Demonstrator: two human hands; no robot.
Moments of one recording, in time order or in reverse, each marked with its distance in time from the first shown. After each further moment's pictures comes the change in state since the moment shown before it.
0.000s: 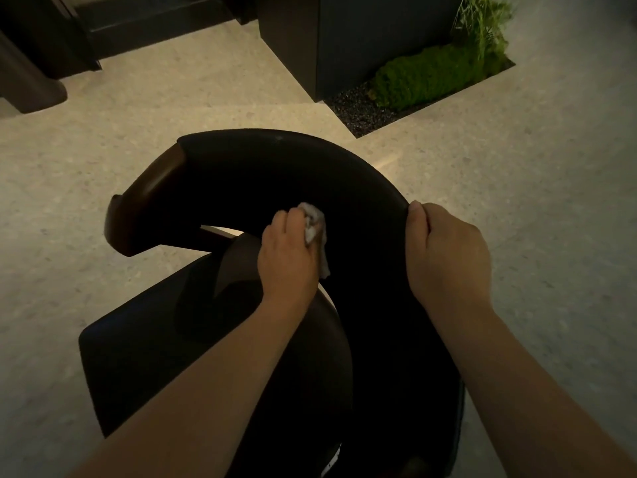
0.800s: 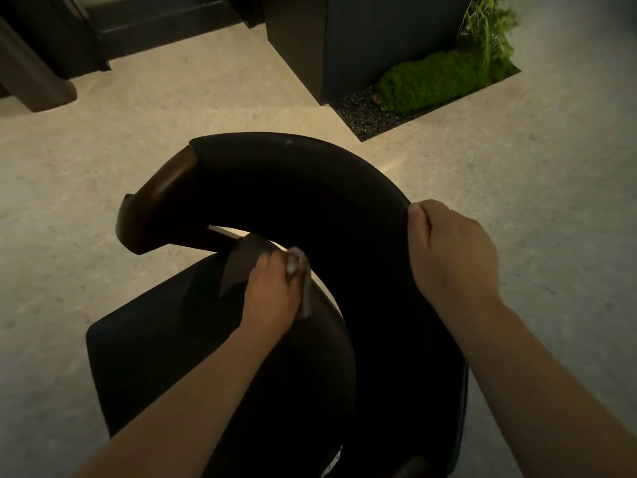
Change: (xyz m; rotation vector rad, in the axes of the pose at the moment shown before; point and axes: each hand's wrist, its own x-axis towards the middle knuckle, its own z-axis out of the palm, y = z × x) left_hand -0.035 -0.051 -0.012 -0.094 -0.261 -0.144; right_hand 0.006 -0.006 -0.011 -0.064 -0.072 -0.085
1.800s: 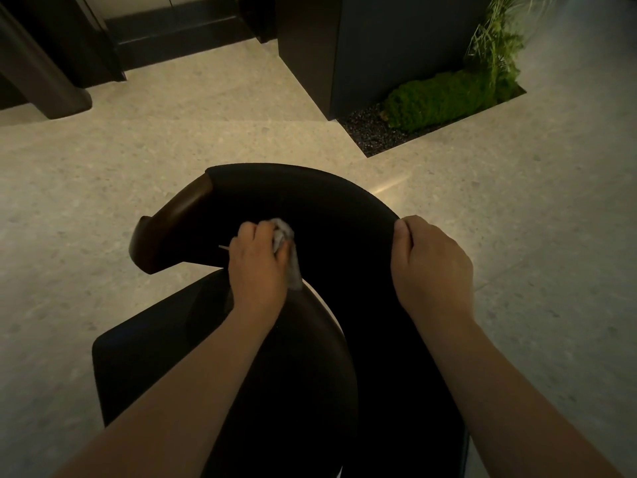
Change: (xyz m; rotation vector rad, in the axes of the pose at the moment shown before) left_hand 0.048 0.031 -0.044 0.166 0.321 0.003; right_hand 0.022 -0.020 0.020 -0.002 0.055 -0.027
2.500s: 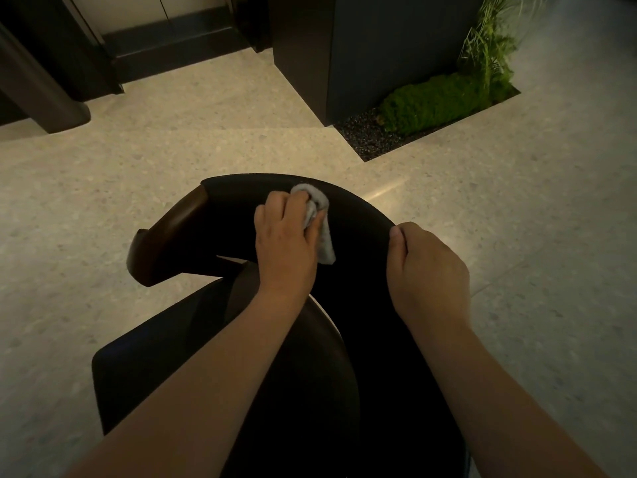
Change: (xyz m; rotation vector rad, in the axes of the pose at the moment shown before) left_hand 0.025 0.052 0.004 -0.097 0.184 0.220; right_hand -0.002 -0.001 -0.001 -0.026 -0.010 0.006
